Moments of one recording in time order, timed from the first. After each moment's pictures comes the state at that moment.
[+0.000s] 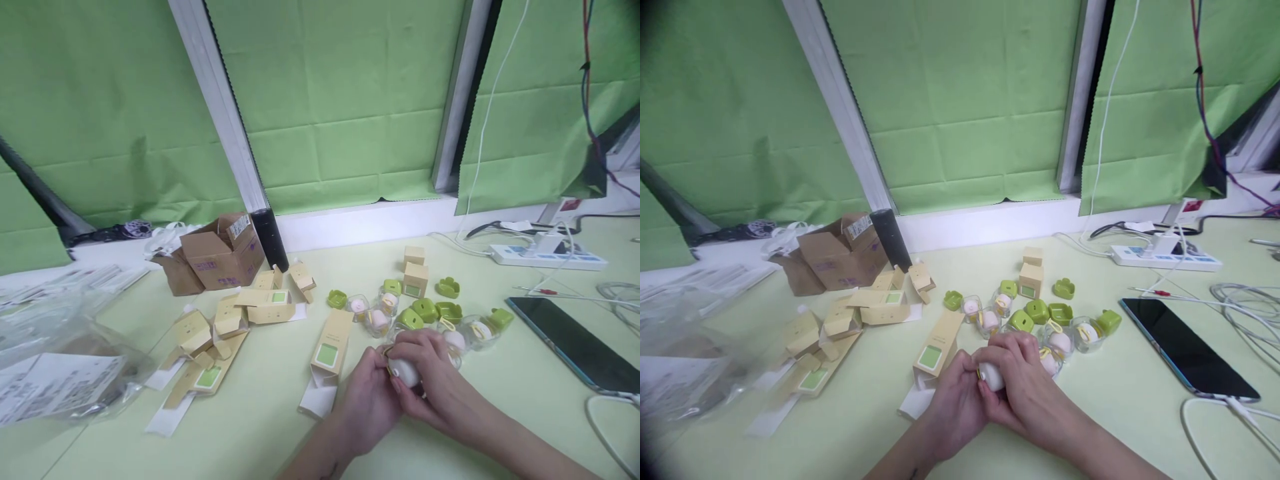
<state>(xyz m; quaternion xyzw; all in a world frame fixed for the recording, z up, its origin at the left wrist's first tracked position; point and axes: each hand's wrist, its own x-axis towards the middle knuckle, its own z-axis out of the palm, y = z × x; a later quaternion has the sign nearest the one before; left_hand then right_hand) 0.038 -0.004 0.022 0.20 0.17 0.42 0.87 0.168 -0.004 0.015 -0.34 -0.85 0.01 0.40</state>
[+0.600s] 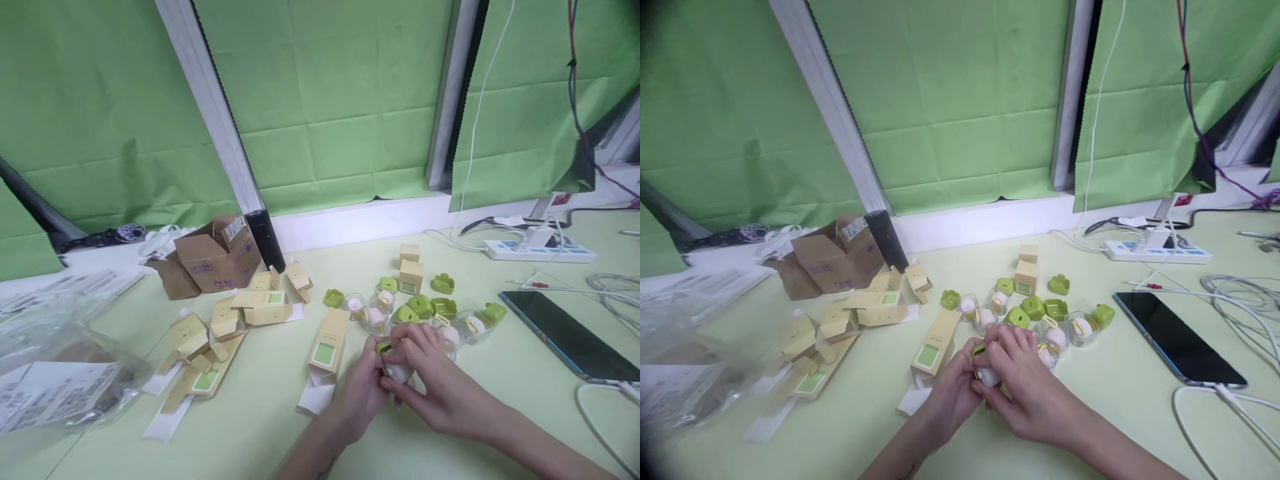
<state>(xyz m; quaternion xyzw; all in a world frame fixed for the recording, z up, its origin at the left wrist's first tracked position) 0.032 0.001 0.008 0.33 0.25 0.44 0.80 0.174 -0.006 0.028 -0.35 -0.88 0.06 0.30</state>
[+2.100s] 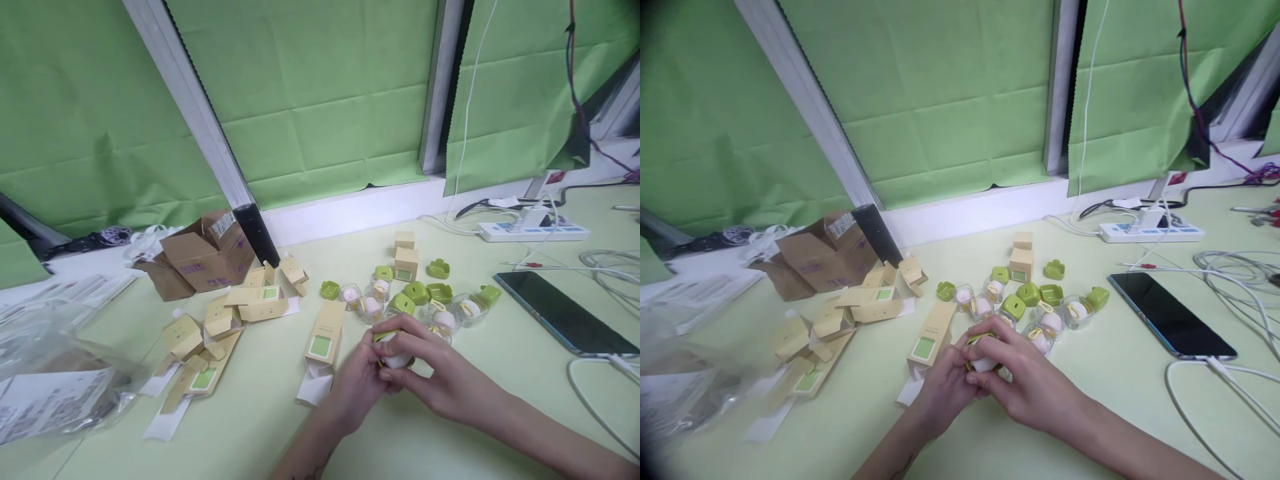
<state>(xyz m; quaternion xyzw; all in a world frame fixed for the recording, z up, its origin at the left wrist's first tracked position) 0.029 -0.005 0.026 0.35 0.28 0.40 0.80 0.174 -0.010 0.040 -0.33 -0.82 0.30 0.36</state>
